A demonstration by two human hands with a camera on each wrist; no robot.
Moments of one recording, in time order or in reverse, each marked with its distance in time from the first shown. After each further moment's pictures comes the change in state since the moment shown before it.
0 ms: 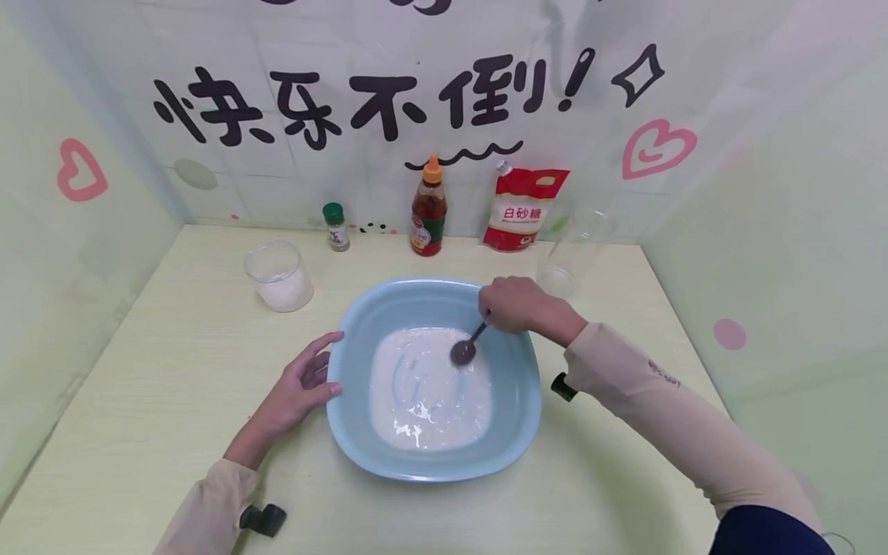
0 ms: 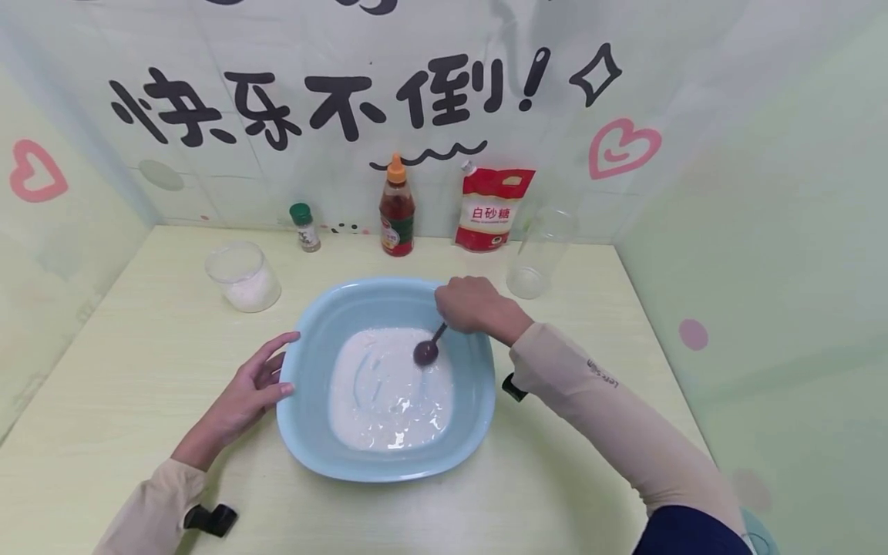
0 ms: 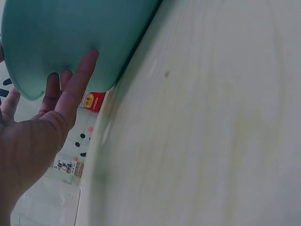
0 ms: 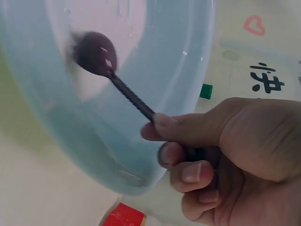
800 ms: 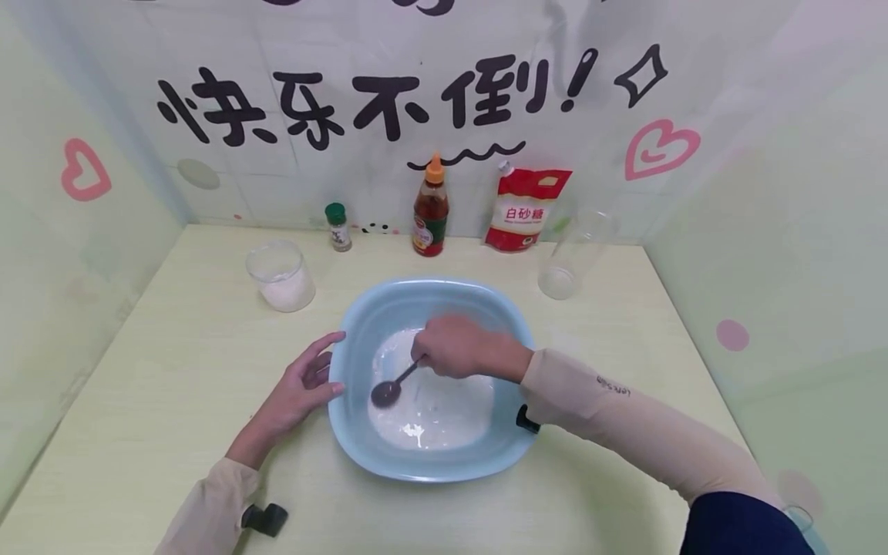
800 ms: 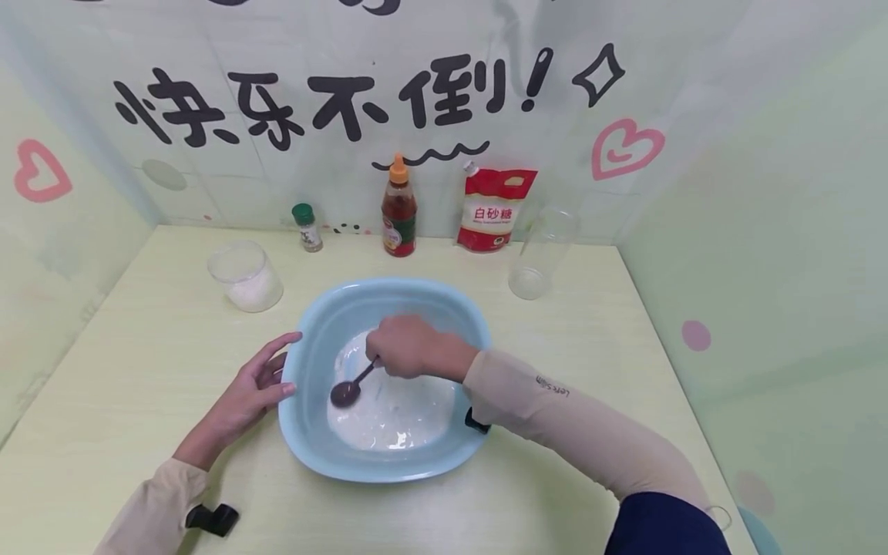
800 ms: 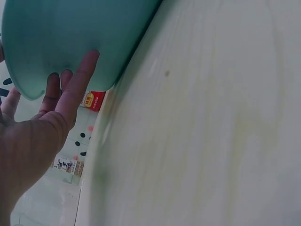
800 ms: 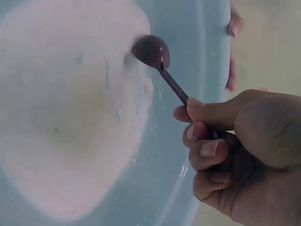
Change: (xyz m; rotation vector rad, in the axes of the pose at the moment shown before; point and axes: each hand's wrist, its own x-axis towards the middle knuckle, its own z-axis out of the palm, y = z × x) left_hand 0.000 0.000 0.000 0.000 0.010 -0.023; right_hand 0.010 -0.076 0.027 -0.016 0.003 -0.326
